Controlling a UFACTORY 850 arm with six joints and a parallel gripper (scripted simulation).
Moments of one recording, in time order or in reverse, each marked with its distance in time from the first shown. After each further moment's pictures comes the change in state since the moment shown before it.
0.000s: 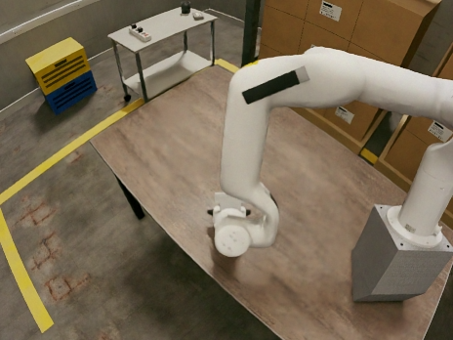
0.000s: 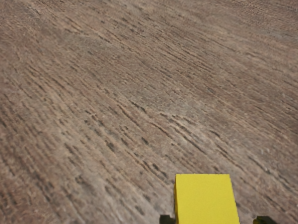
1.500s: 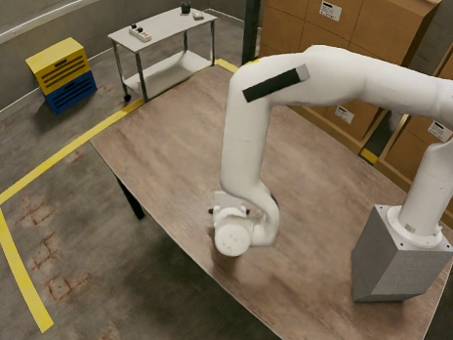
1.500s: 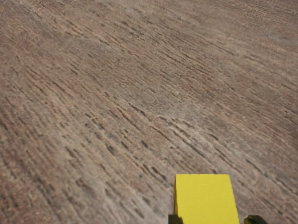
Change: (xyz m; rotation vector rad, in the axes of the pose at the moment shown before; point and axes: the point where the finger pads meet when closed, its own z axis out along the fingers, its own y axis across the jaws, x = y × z) arm 0.003 0.000 -0.003 0.000 0.000 -0.001
